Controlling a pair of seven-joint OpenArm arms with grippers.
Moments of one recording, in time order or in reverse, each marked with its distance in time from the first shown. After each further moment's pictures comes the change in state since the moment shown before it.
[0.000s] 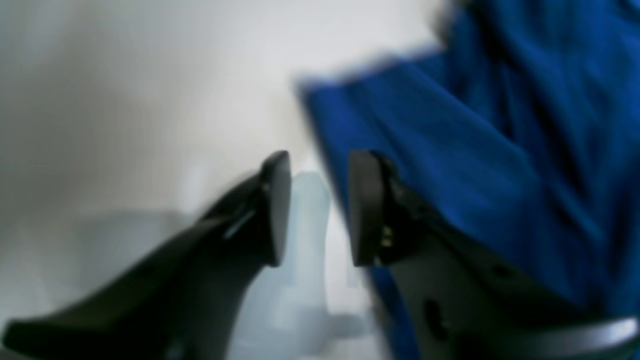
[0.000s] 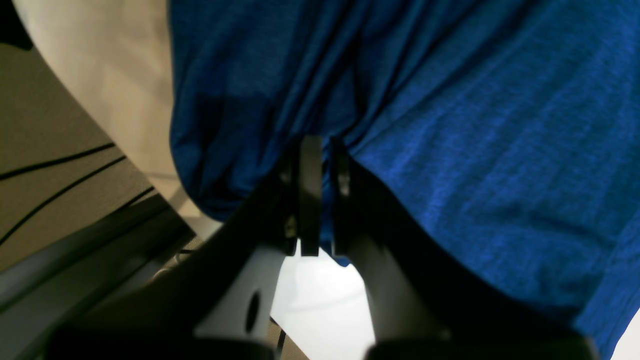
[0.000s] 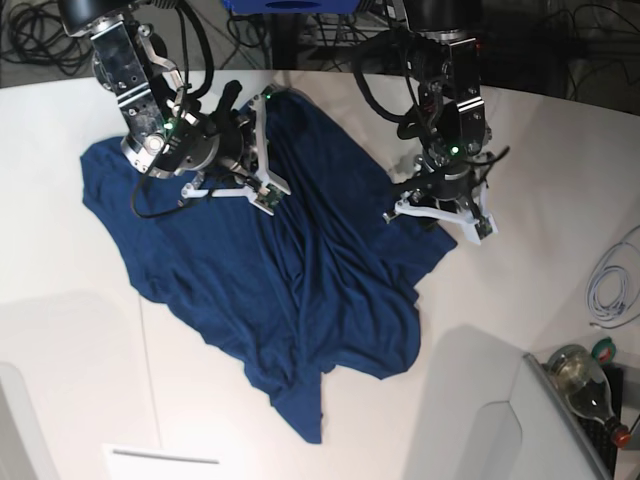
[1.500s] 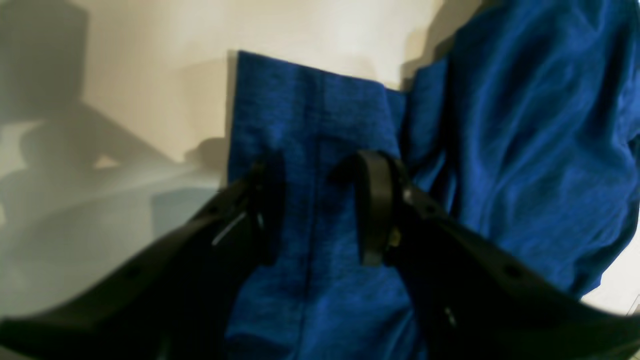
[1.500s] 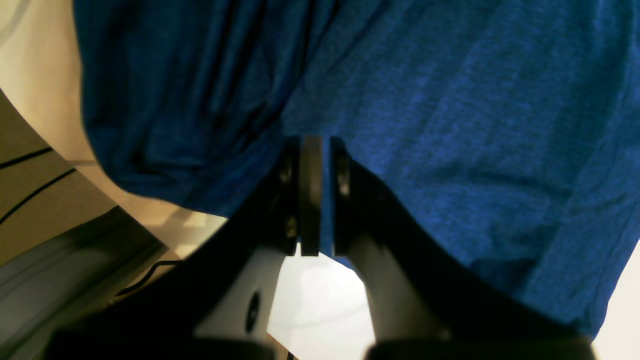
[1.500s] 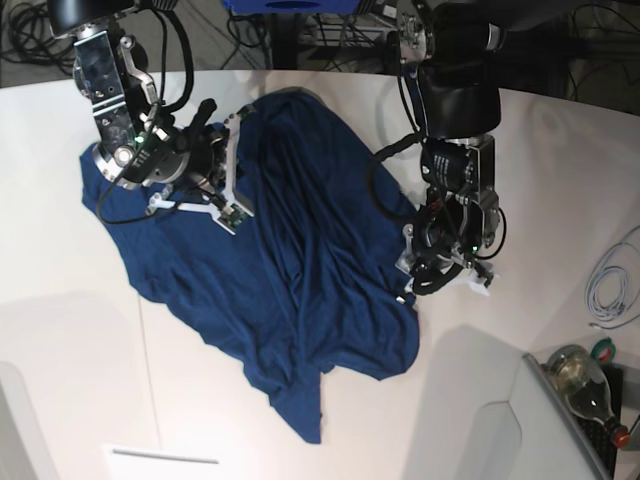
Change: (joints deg) left arm -20.0 -3.9 -0.3 -19.5 -16.0 15.7 10.3; right arm 0.0 0.7 7.5 -0.4 0.8 0.0 0.4
